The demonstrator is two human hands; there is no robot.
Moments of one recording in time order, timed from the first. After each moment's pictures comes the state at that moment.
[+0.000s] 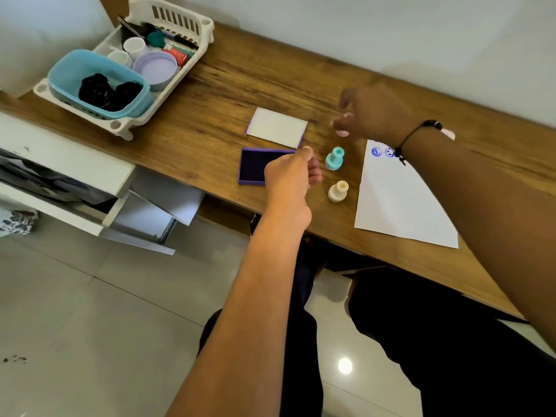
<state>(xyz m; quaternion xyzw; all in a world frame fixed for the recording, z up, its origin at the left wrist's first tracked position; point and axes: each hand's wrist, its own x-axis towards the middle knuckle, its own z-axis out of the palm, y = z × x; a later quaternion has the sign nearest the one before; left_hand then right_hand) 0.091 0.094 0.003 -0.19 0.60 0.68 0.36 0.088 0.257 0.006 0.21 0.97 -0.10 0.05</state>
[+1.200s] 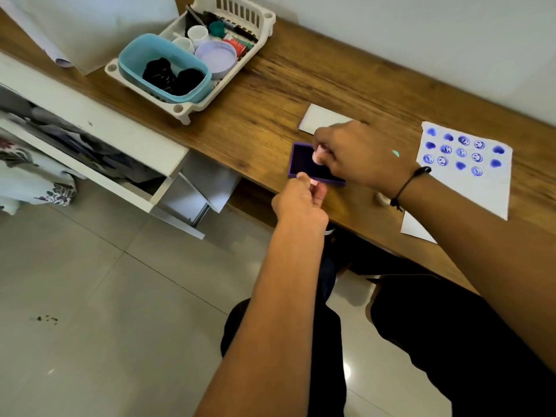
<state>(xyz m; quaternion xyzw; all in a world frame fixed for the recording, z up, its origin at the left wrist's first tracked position) 0.078 0.041 -0.010 -0.41 0.42 0.75 0.31 0.075 0.150 -0.004 0.00 0.99 -0.12 0.05</state>
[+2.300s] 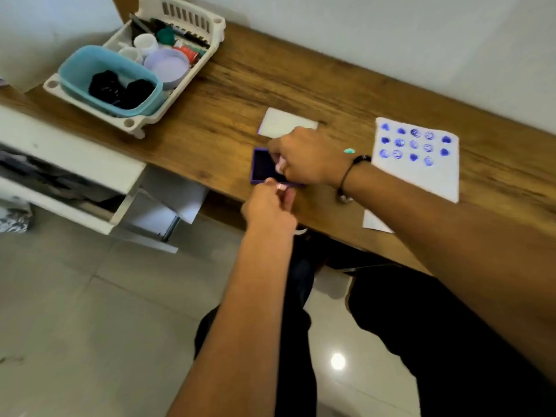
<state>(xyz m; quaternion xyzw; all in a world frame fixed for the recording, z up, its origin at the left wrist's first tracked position) 0.082 0.057 -0.014 -0.41 0.42 0.75 0.30 0.072 0.151 0.002 0.03 0.99 -0.12 0.11</state>
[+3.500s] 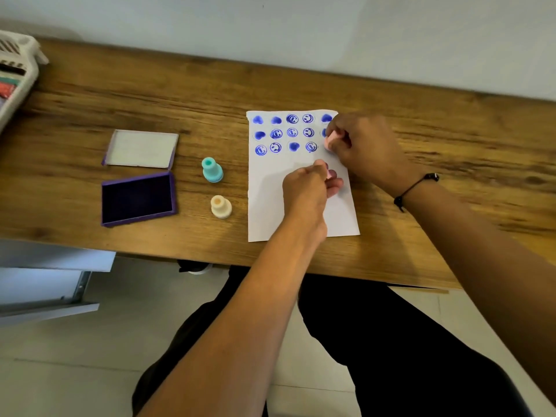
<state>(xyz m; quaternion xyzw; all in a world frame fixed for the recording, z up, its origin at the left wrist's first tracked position) 0.198 0.234 -0.036 -0.09 0.59 0.64 0.48 0.238 0.346 -0.037 0.27 0.94 -0.16 -0.11</state>
